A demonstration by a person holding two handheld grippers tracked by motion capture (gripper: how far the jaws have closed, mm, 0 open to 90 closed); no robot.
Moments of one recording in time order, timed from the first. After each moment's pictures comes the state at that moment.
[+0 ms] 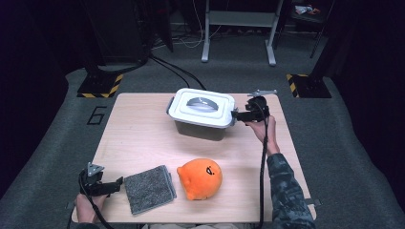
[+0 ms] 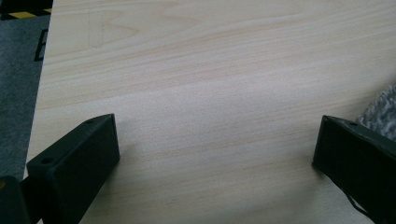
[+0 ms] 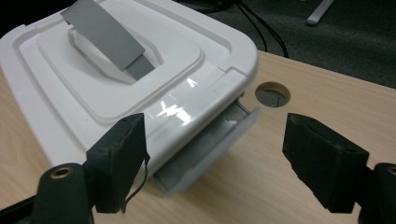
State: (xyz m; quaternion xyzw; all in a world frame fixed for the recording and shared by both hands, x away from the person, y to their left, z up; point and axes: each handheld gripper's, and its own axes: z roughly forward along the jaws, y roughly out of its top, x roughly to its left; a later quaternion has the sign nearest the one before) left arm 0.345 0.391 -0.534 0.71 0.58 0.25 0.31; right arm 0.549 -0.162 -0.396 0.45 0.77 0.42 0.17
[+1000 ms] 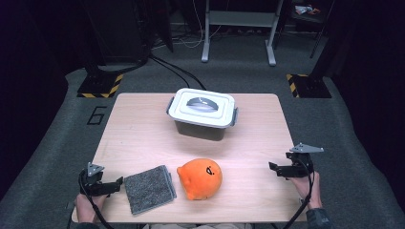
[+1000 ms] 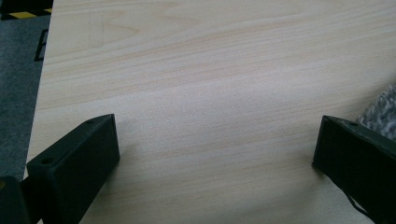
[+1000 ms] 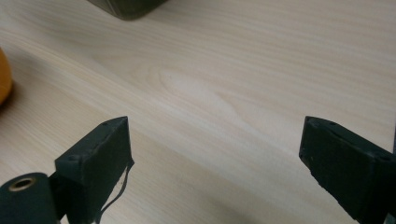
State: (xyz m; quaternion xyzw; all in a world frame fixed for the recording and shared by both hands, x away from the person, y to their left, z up) left arm 0.345 0.391 -0.534 0.71 0.58 0.25 0.31; right arm 0.394 -0.281 -0.478 0.48 0.77 0.38 0.17
